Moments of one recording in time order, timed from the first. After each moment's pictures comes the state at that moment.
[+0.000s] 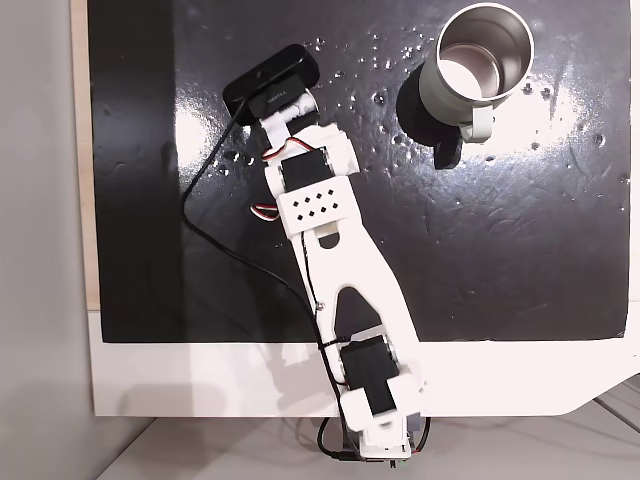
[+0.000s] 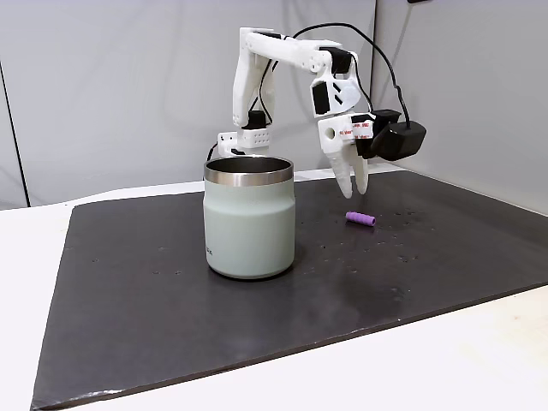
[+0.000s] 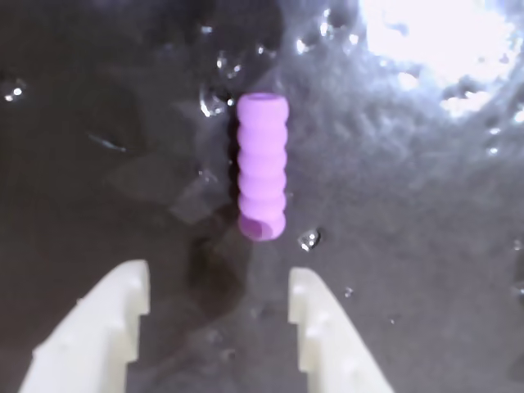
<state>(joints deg) -20.9 81.2 93.6 62.0 -99.1</state>
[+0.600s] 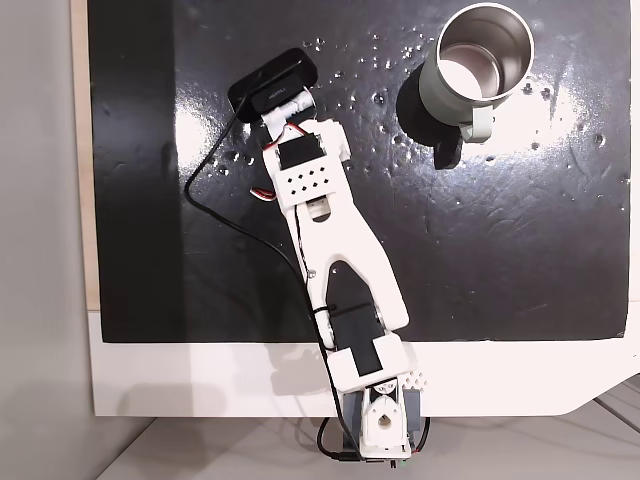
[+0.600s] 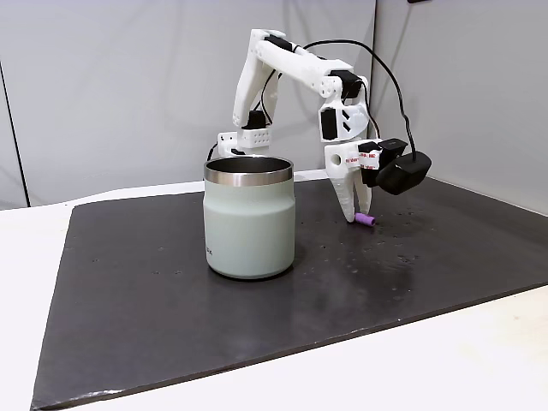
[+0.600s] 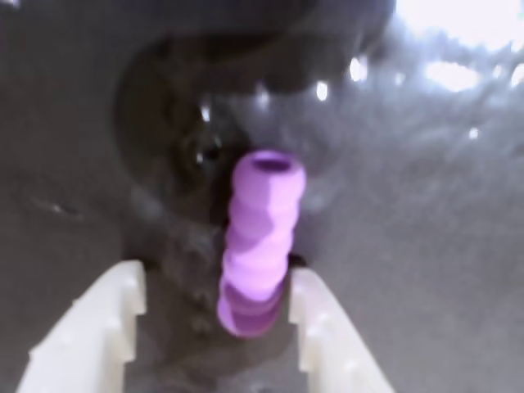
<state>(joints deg) -20.9 69.3 89.0 58.3 -98.9</state>
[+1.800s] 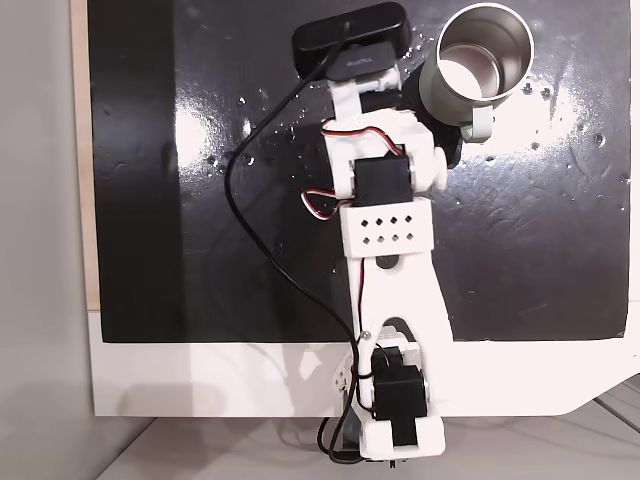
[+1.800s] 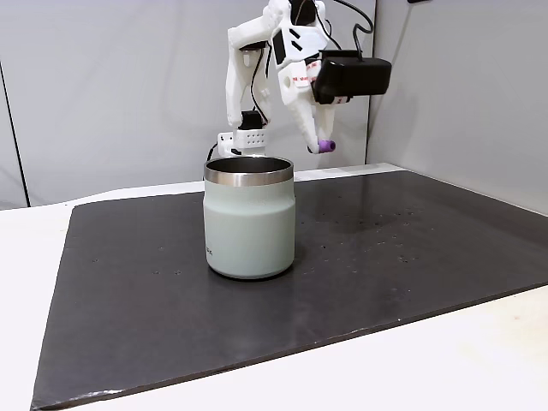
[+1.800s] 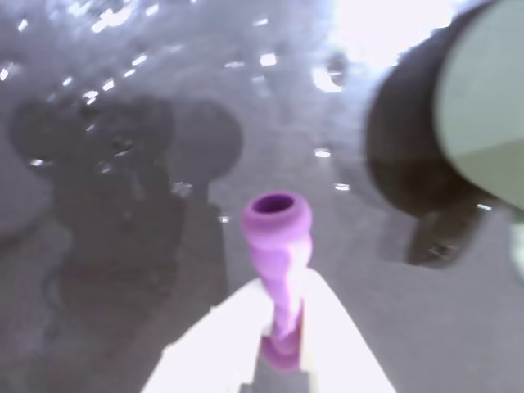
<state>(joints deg) -6.9 94.5 82.9 75.7 -94.6</state>
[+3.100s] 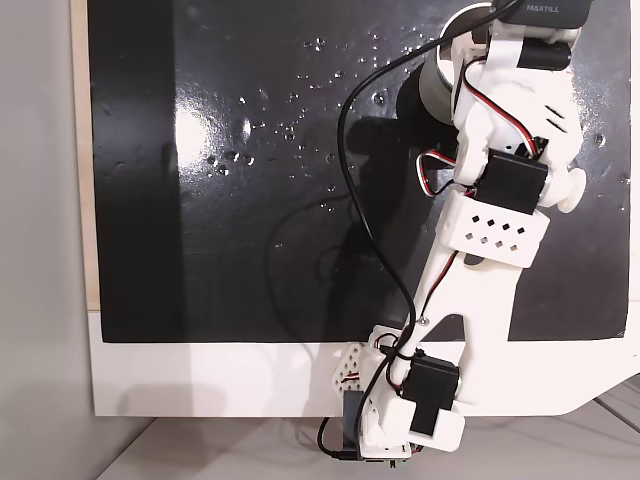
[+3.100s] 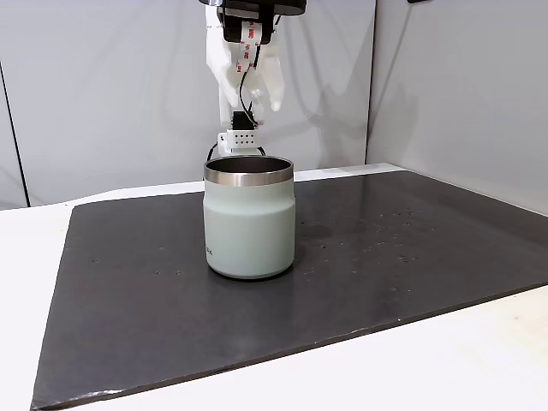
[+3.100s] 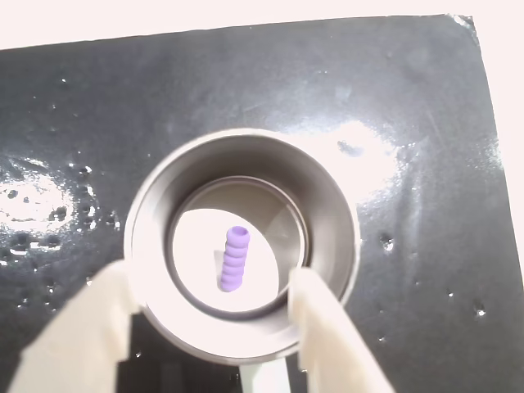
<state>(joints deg) 12.1 88.4 69.9 59.2 -97.6</state>
